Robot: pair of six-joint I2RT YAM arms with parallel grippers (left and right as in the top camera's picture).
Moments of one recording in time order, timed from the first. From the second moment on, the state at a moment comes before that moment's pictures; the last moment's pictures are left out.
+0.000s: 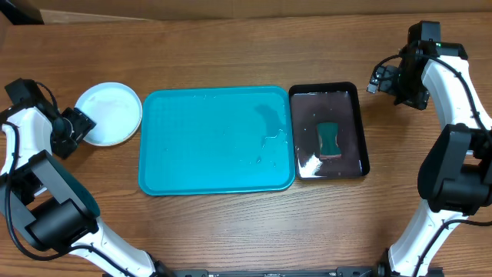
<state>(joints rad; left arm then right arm) 0.59 2.00 1.50 -0.82 0.08 -0.32 -0.14 2.09 1.73 -1.00 -0.03 0.23</state>
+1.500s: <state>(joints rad) 0.02 2.00 1.50 -0.94 0.39 -0.15 -0.14 2.09 1.73 -1.00 -0.03 0.23</state>
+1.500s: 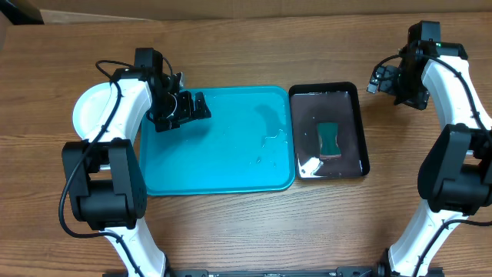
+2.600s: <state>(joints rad) 0.02 2.00 1.50 -0.94 0.39 -0.15 0.36 1.05 1.71 -0.95 0.00 0.22</state>
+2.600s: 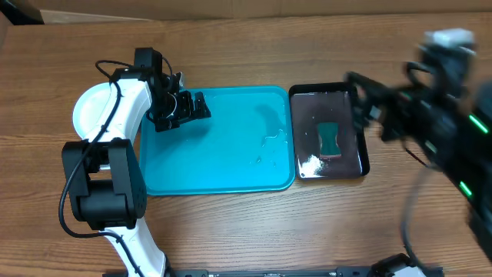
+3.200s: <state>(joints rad) 0.02 2.00 1.50 -0.94 0.38 -0.15 0.14 0.19 0.54 0.19 -0.09 0.17</state>
